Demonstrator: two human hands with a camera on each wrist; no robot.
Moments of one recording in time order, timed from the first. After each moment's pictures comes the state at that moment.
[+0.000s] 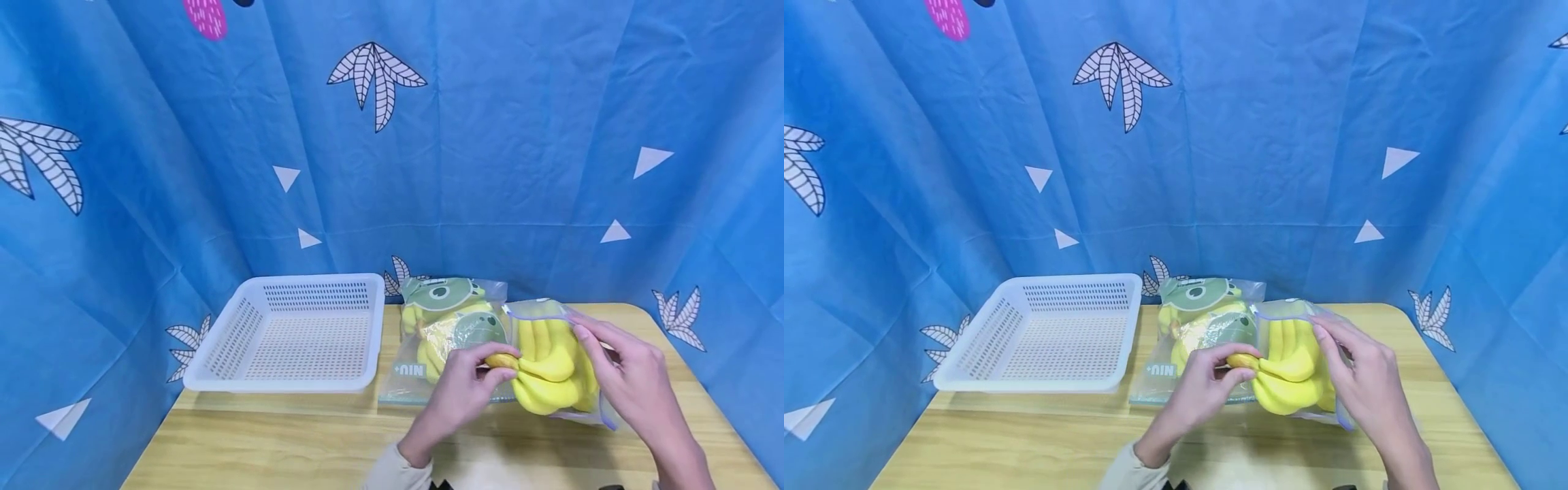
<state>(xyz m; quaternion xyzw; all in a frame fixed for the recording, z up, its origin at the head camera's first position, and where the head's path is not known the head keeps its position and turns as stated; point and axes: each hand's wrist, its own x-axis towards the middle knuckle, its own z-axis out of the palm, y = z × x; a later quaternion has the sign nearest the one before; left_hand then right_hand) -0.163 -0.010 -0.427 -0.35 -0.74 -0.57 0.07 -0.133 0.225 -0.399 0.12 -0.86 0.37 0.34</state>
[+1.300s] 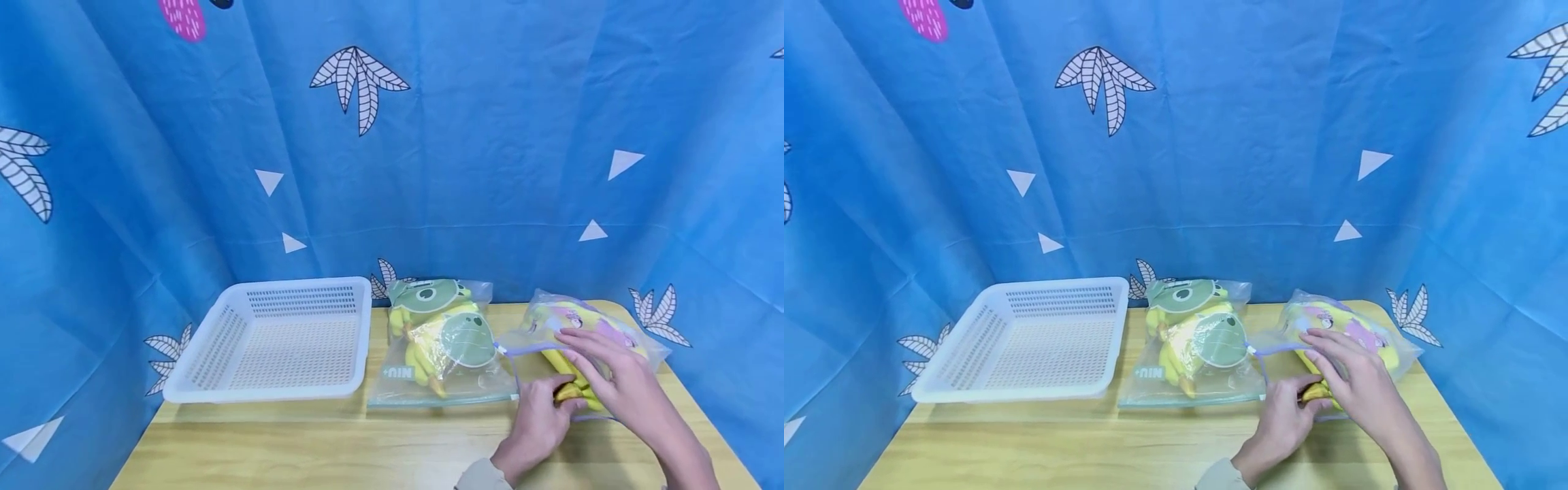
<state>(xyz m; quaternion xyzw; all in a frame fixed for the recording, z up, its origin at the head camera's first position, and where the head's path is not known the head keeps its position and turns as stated) -0.154 0.128 -0.513 -0.28 -0.82 -0.48 0.11 -0.131 0.259 -0.425 0.19 -0.89 0.29 0.30</state>
